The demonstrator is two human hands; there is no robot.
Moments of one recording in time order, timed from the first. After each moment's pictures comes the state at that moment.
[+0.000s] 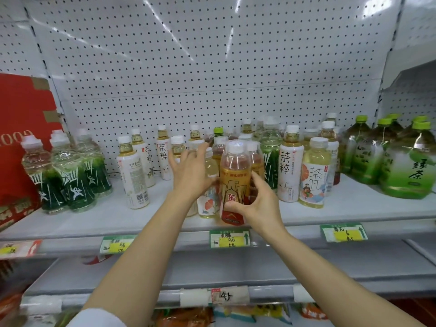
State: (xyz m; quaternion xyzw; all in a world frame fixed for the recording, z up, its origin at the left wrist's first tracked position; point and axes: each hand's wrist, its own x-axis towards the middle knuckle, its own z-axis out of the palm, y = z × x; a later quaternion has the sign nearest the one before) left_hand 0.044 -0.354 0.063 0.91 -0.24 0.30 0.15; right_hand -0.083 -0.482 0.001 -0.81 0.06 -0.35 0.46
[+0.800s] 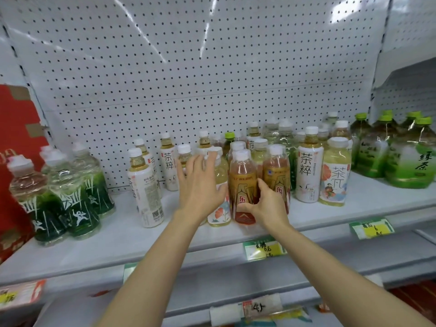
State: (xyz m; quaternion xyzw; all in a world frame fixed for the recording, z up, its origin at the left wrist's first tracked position) left_hand 0.079 -0.306 0.051 0.87 -0.33 0.33 0.15; right_hand -0.015 -0.451 -0.001 -0.86 0.22 -0.31 0.34
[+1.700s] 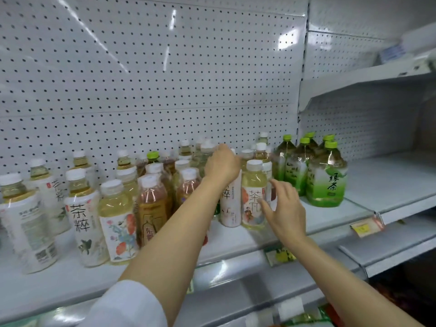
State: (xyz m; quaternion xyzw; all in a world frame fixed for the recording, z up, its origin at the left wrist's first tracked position) left_hand 0.003 -0.568 0.127 0.87 -0.35 0.09 0.34; right_hand -0.119 -0.667 -0.002 -0.83 0.25 -0.49 0.09
